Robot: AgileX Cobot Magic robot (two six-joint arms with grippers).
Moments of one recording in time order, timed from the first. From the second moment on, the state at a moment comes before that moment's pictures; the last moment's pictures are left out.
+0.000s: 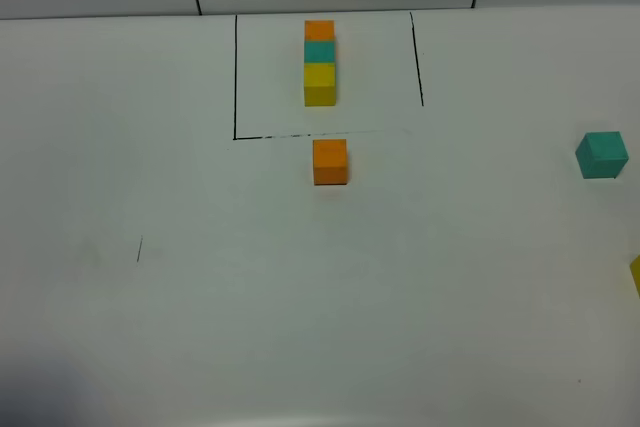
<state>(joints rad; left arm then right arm) -0.16 0.31 -0.71 -0.06 1.08 0.05 -0.12 -0.01 -0.52 0.00 1.09 0.07</state>
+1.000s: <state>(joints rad) -0.16 0.00 -0.51 -0.12 1.09 0.10 -0.12 -0.01 -0.52 0.01 1.09 0.07</state>
